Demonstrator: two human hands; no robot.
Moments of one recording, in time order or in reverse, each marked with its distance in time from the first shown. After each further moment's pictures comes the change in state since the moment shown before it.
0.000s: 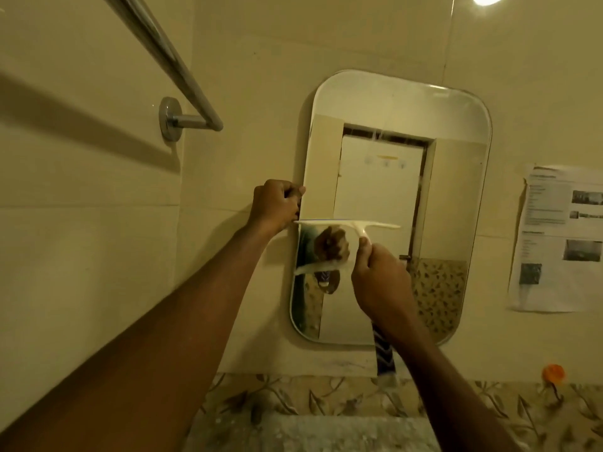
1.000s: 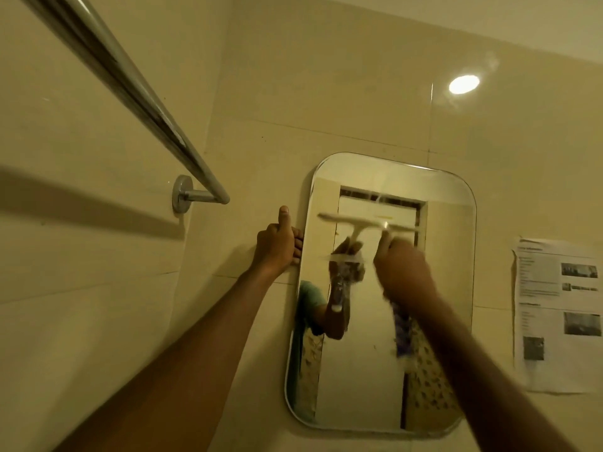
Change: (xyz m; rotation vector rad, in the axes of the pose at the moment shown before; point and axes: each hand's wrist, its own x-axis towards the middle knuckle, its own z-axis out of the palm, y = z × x) left_hand 0.025 0.038 -0.006 -0.230 0.024 -0.074; right_hand 0.115 -0.029 -0.041 -0.060 0.027 0.017
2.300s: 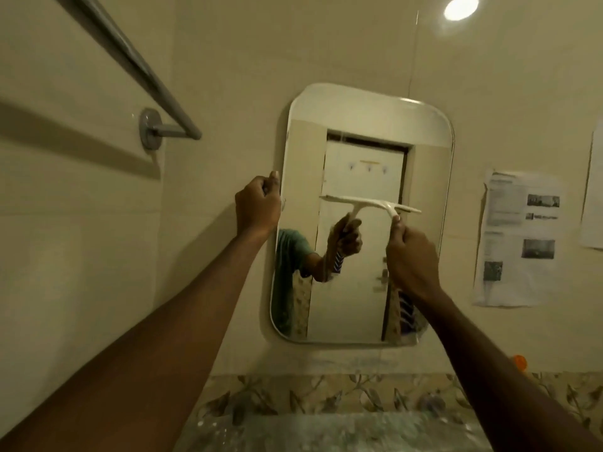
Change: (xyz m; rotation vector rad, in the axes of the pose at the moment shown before) left_hand -0.040 -0.020 0.012 0.272 0.243 0.202; right_hand -0.066 0.076 -0.015 0.073 0.083 0.007
